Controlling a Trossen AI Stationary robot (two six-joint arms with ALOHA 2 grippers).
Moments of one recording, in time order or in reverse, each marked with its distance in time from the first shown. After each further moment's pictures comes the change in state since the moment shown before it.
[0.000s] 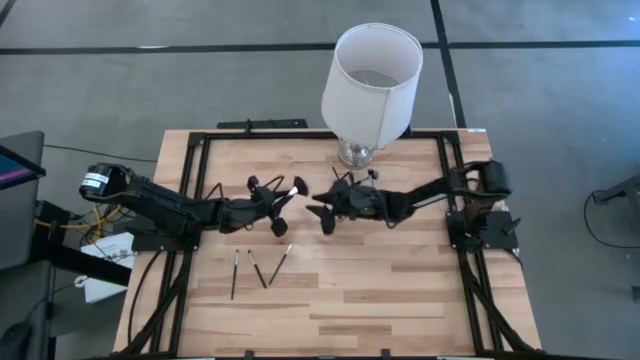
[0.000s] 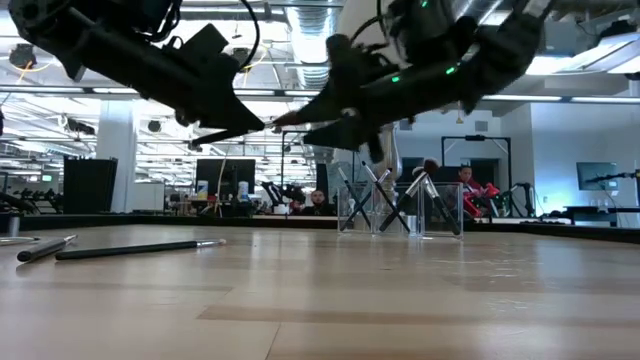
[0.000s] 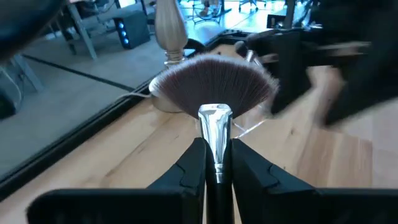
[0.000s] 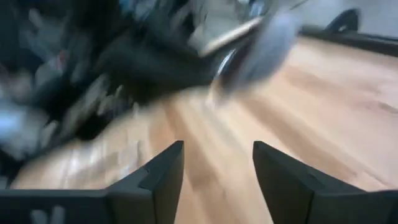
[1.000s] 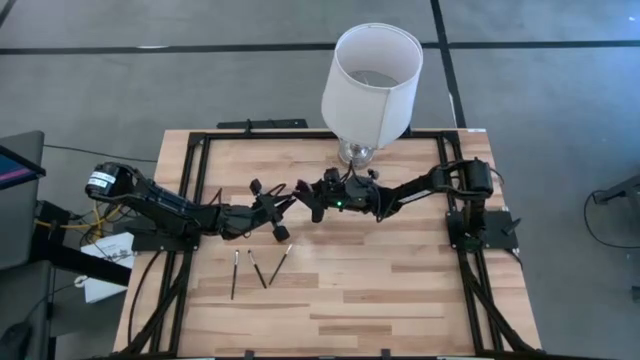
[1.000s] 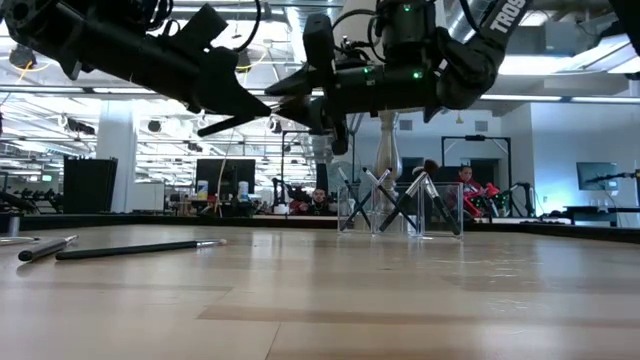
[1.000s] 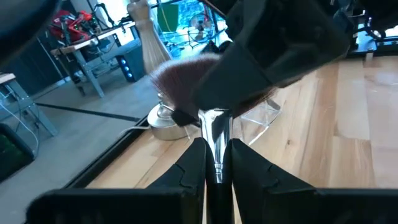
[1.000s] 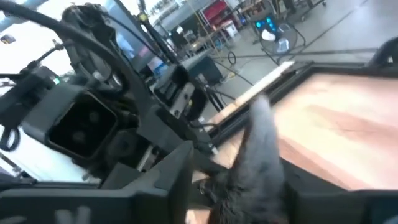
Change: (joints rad) left arm -0.072 0.061 0.001 0.175 -0.068 0.217; right arm -0.062 0.133 0.120 0.256 -0.087 0.149
